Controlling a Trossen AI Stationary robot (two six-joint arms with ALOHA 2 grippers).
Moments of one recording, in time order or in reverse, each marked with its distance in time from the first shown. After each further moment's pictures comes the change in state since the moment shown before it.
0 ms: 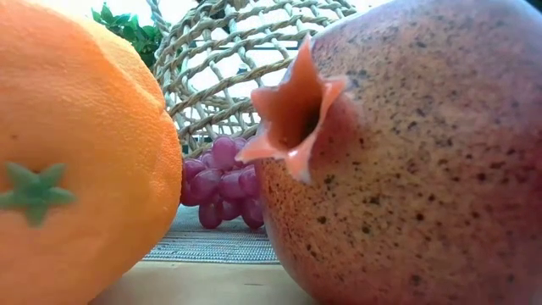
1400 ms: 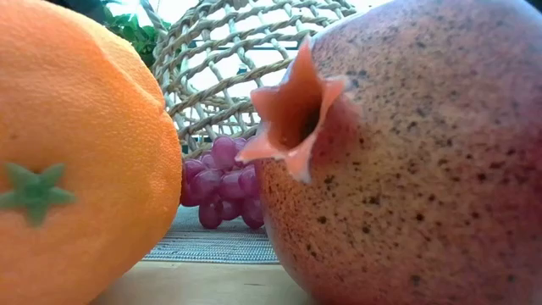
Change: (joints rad) left arm -0.533 -0.251 -0.618 -0.263 0.275 -1.020; right arm 0.000 0.000 0.000 0.002 0.000 0.000
